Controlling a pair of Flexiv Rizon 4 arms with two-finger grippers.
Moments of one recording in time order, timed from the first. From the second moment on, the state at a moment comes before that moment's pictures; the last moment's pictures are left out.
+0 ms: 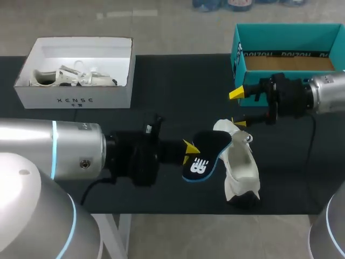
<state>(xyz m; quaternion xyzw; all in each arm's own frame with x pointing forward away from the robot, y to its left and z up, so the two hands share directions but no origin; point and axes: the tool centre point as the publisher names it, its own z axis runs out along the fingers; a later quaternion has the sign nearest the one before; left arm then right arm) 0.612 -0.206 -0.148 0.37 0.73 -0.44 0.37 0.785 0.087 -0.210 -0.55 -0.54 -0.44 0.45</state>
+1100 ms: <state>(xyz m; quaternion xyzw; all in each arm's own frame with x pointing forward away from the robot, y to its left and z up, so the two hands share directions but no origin) 0.662 -0.222 -0.168 0.37 0.77 -0.33 0.40 0.785 0.087 -0.210 -0.55 -0.54 -0.44 0.45</state>
